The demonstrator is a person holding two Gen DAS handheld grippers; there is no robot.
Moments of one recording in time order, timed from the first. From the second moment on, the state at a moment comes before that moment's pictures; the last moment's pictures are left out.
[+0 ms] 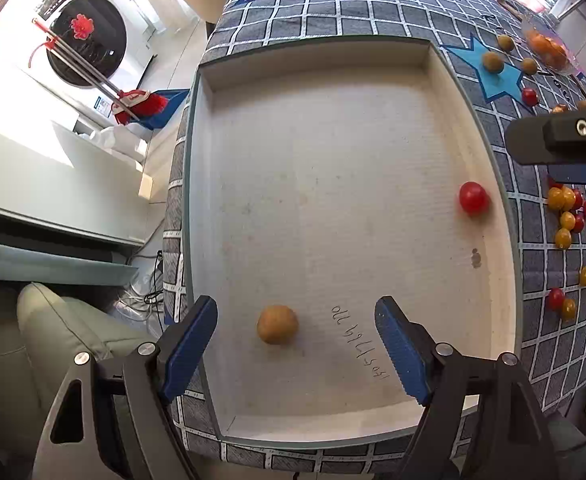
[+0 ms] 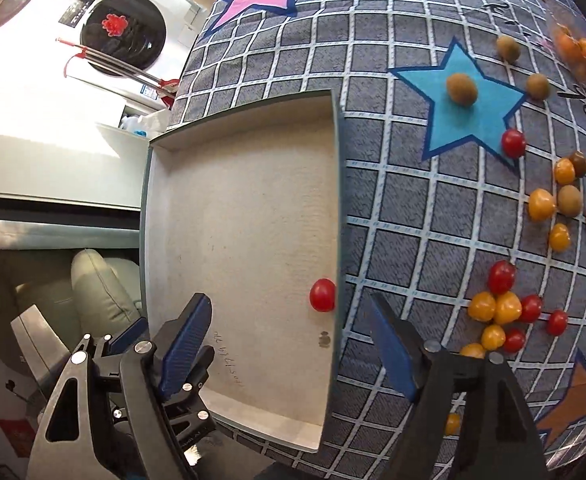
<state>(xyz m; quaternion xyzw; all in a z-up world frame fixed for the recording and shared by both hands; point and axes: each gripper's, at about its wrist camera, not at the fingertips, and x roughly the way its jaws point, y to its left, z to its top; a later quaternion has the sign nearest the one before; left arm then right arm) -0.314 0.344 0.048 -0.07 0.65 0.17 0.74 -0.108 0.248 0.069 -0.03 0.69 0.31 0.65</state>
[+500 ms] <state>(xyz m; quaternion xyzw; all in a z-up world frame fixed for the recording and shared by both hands) -0.210 0.266 0.094 -0.02 0.61 0.07 0.79 -0.070 0.076 0.059 0.03 0.71 0.15 0.69</state>
